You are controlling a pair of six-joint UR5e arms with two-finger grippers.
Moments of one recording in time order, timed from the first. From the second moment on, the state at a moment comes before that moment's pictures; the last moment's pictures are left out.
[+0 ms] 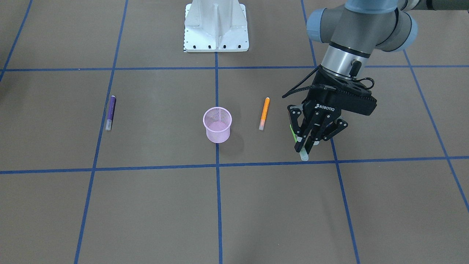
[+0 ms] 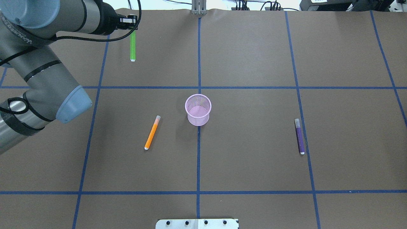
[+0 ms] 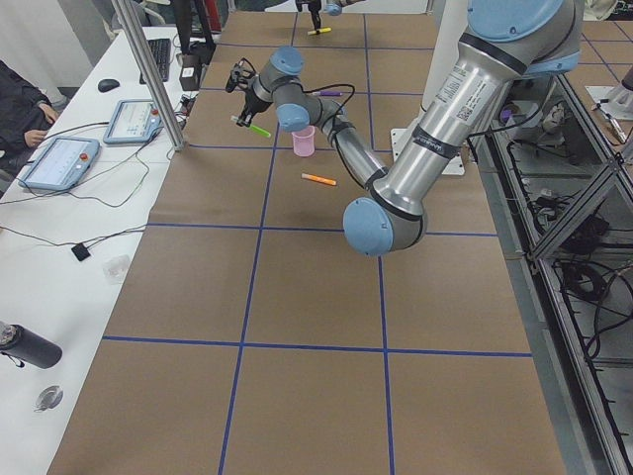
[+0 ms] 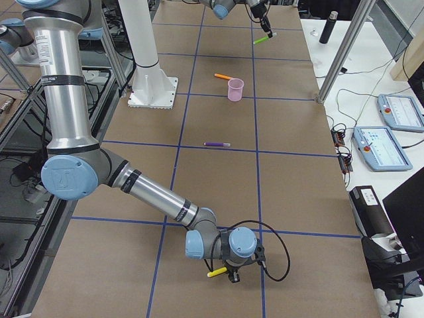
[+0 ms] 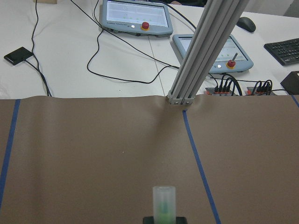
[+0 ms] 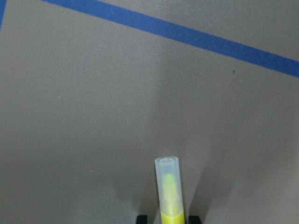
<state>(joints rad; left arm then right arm) -0.87 -2.16 -1.75 -2.00 -1.77 -1.00 1.48 -1.48 0.94 -1.05 2.31 -0.23</state>
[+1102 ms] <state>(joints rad) -0.85 -2.15 -1.78 -2.13 -1.73 -1.00 1.51 -1.48 1.09 -1.05 2.44 -0.19</state>
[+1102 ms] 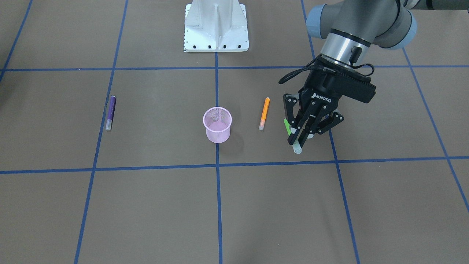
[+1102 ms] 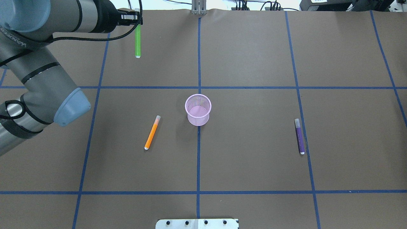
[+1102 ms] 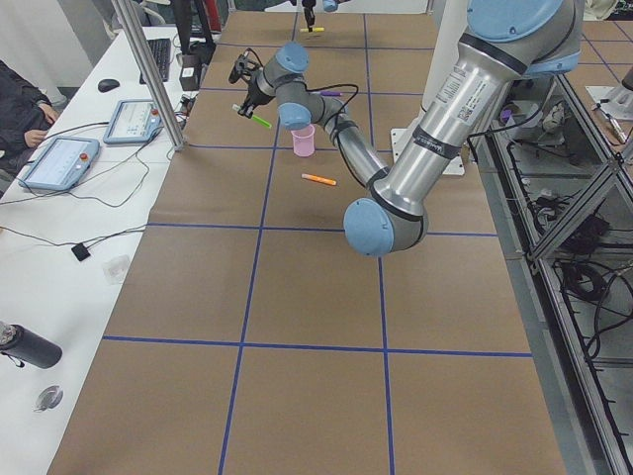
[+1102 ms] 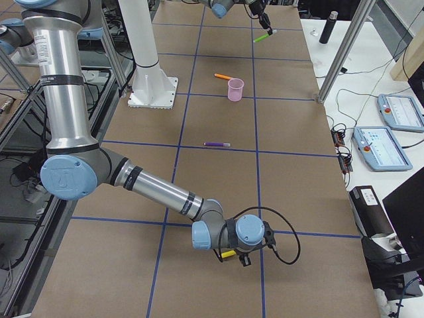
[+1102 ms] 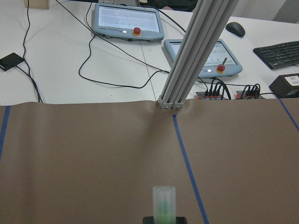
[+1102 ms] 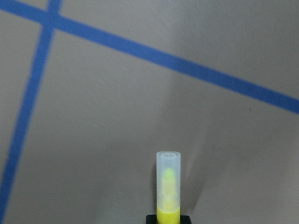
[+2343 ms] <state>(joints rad) -0.43 -2.24 -1.48 -2.55 -1.24 -1.01 1.53 -1.48 1.45 -0.93 2.46 0.17</state>
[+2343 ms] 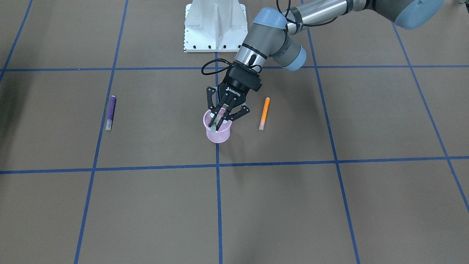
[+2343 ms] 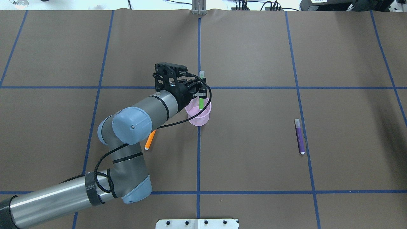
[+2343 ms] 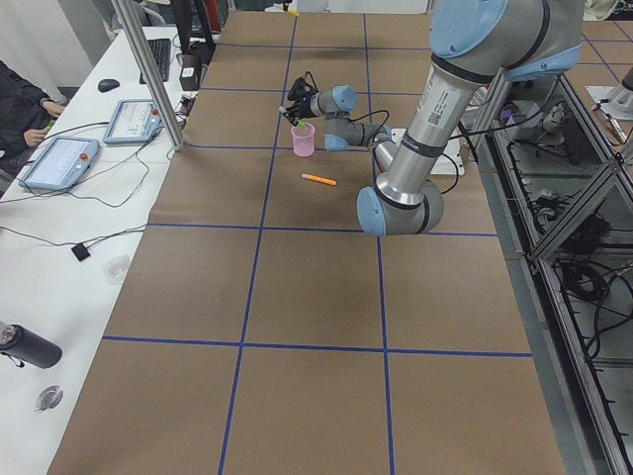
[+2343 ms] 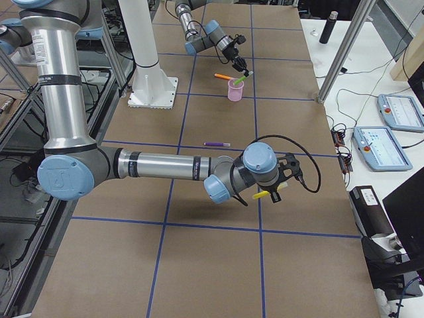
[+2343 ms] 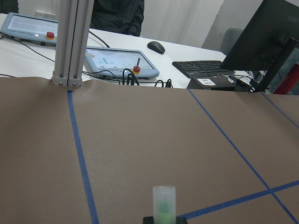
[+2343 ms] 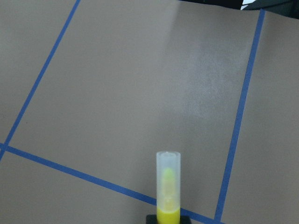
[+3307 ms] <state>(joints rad) -0.42 -2.21 -1.54 -2.57 -1.28 -1.02 1.53 -1.39 1.50 -0.78 2.45 0.35</state>
